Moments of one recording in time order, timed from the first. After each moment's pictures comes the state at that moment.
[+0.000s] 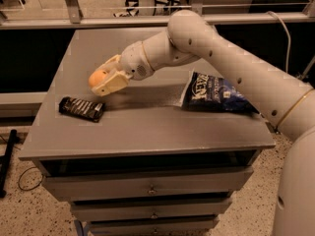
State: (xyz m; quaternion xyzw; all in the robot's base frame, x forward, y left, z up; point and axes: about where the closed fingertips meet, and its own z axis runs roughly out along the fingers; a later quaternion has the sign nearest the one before) arm 0.604 0.146 0.863 -0.63 0.56 0.38 0.38
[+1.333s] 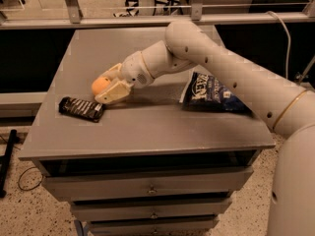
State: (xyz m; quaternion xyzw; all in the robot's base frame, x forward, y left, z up) arm 0.599 0.146 0.832 -0.64 0.57 0.38 0.35
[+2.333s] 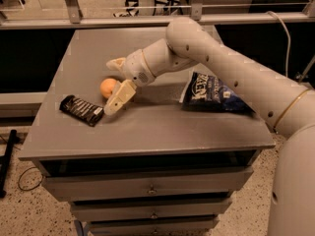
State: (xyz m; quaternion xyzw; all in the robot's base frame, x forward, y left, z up) arm 0.602 0.142 0.835 -0.64 0.57 0.38 0.36
